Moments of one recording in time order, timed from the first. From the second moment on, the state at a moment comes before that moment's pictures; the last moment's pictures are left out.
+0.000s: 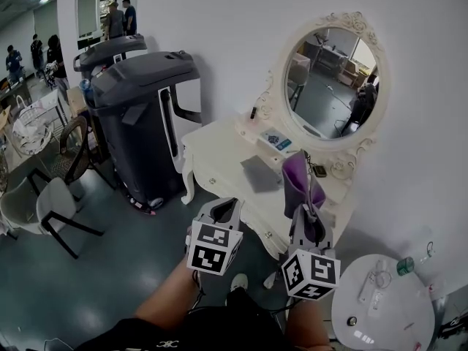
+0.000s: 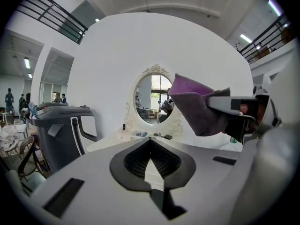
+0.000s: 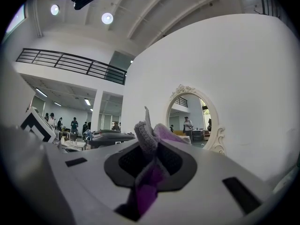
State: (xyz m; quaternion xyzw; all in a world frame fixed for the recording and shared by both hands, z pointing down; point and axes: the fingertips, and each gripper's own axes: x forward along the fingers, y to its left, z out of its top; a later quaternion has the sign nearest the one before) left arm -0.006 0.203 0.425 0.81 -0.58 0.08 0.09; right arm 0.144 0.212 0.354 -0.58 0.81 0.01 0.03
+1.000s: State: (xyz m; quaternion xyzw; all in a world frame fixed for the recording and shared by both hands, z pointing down) left arm 0.016 -0.039 0.406 0.81 -0.58 0.12 0.06; right arm 0.162 -0.036 0.338 -0.58 0.81 0.00 0.05
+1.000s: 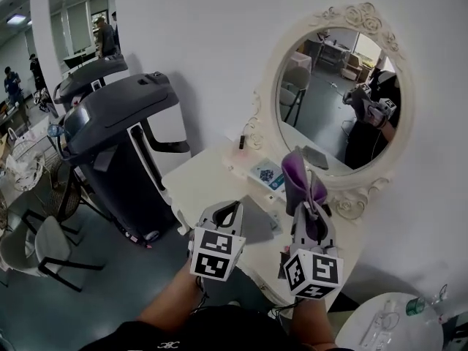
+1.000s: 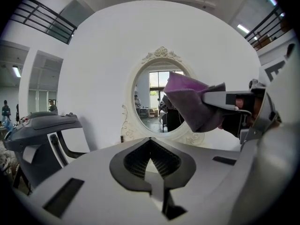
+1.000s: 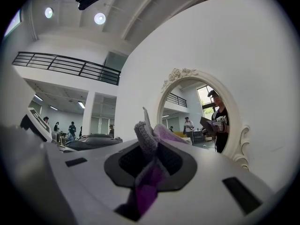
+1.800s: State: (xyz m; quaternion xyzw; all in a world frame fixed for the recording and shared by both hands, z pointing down) left arm 0.112 -0.190 0.418 0.89 -0.44 0.13 0.06; right arm 0.234 -0.144 0.356 -0.68 0.73 0.00 0.04
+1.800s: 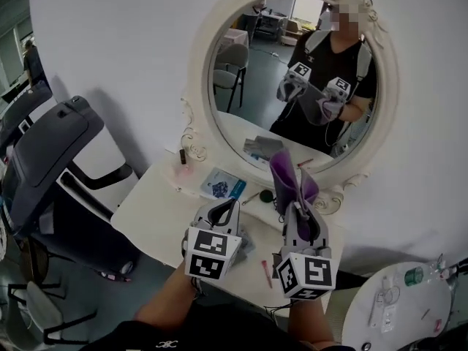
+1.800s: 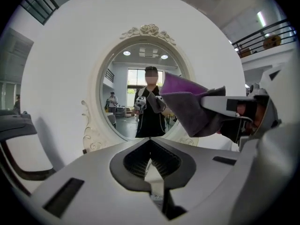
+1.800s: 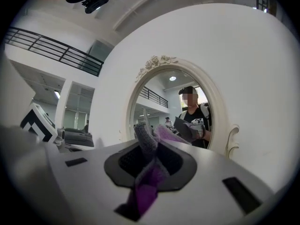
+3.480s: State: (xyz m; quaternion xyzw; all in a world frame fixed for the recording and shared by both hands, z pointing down) left arm 0.076 -0.261 0.391 0.95 -0.29 0.13 0.01; right arm 0.368 -0.226 0.231 -0.87 0.47 0.06 0.10
